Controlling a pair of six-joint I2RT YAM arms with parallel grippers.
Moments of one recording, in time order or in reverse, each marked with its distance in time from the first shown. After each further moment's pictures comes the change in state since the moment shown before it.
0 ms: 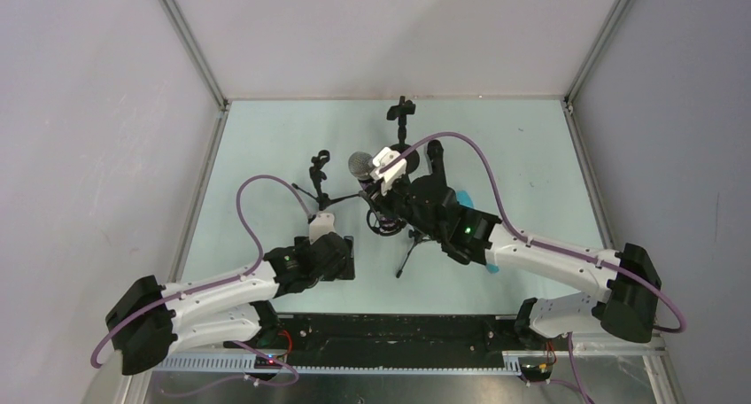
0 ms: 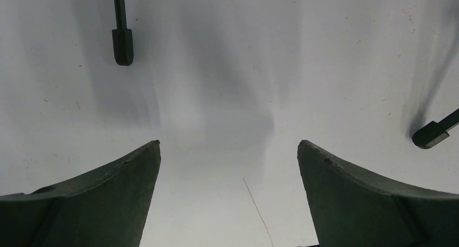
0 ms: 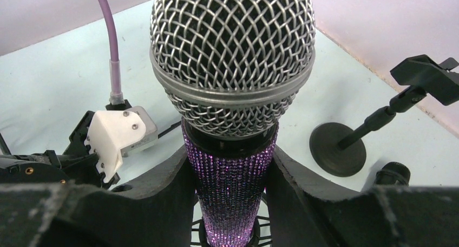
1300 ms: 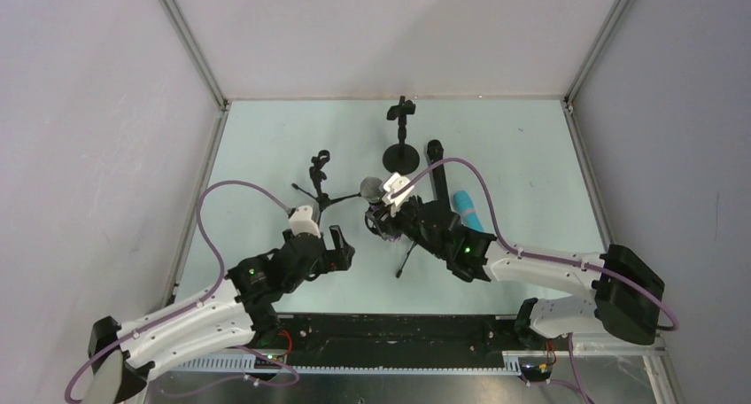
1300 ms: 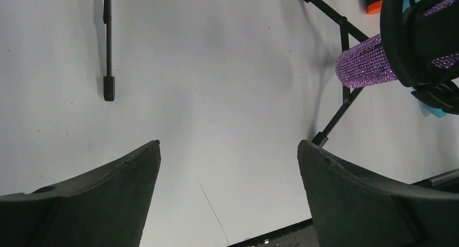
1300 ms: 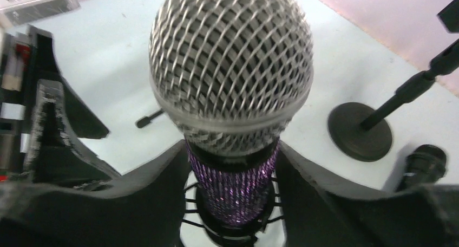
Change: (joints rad) left arm 0.000 -0.334 -0.002 0.000 -0.014 0.009; right arm 0.000 -0.015 -0.302 0.316 -0.016 0.012
